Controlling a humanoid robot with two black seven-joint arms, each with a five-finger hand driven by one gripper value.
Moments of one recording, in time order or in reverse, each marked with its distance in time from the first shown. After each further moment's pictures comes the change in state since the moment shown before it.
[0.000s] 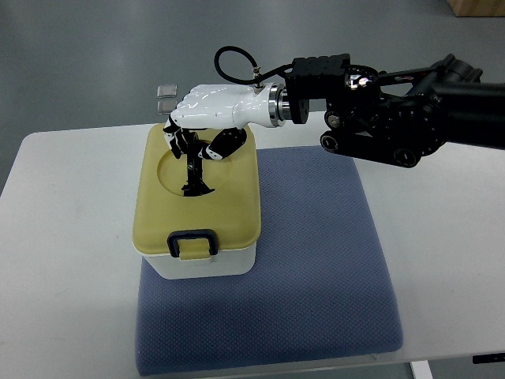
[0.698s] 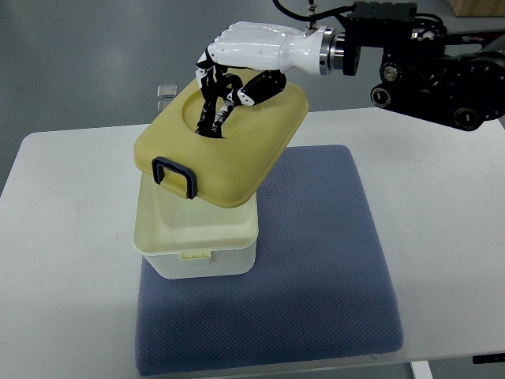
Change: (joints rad) left arm 0.000 0.000 0.002 -0.001 0.000 0.000 0.000; right arm 0.041 -0.256 0.070 0.081 0.014 0.016 0.053
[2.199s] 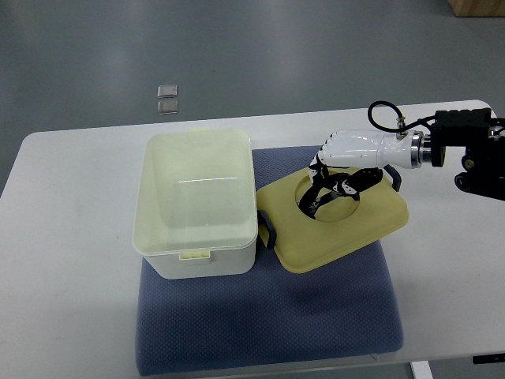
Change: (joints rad) left arm 0.001 0.000 0.002 -0.005 0.000 0.002 0.002; right arm -0.272 -0.146 -0.228 0.002 -0.105 -0.134 0.112
